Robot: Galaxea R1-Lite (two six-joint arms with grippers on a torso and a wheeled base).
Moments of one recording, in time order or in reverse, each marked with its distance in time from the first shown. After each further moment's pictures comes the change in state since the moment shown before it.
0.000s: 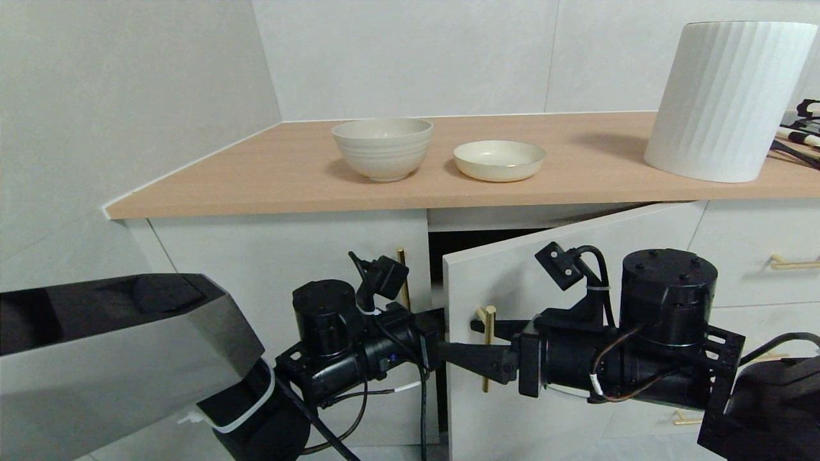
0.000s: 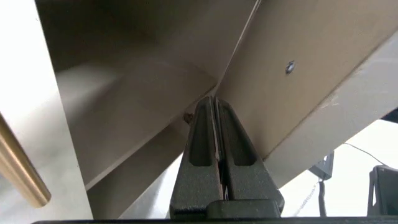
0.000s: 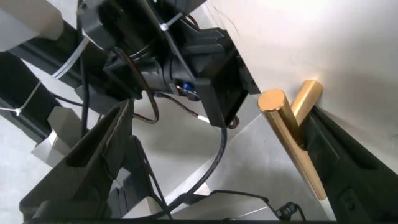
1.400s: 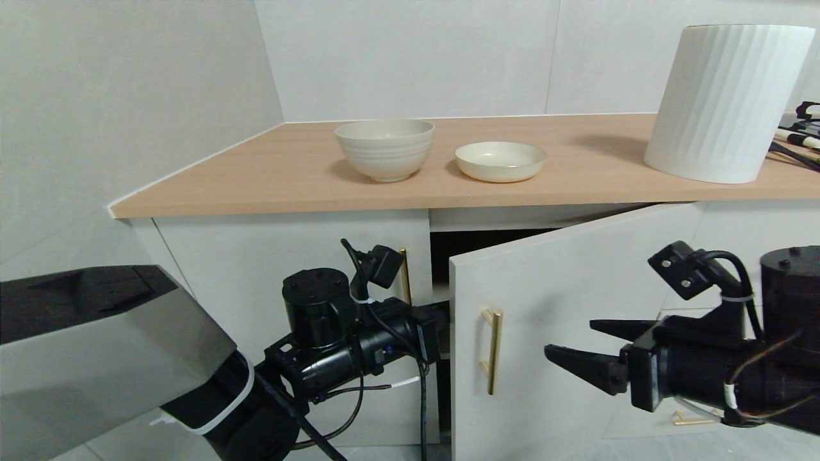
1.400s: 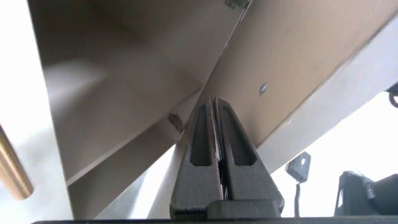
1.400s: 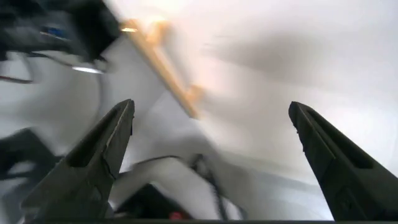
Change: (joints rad) left arm -0.014 -0.083 -0.005 0.084 -0.009 -0.083; right arm -0.168 -0.390 0.122 0.480 -0.320 -0.263
